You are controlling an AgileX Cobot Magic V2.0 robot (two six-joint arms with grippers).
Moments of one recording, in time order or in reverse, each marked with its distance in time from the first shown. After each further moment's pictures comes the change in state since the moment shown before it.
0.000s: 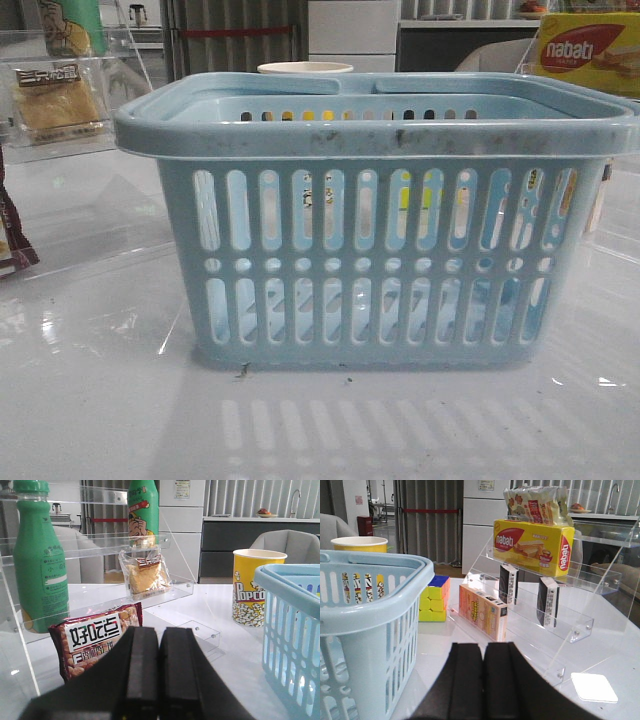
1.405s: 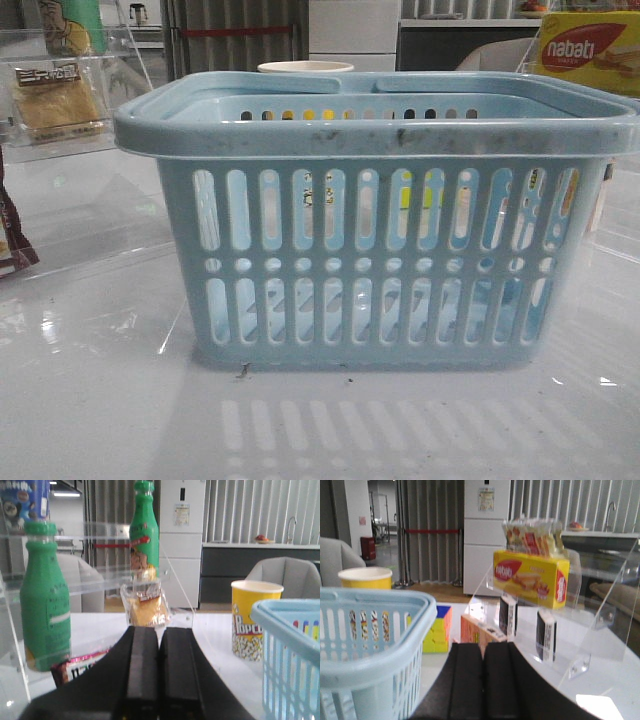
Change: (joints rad) left arm 0.000 0.000 -0.084 0.000 -0.051 0.000; right arm 0.000 0.000 -0.154 0.010 0.059 0.005
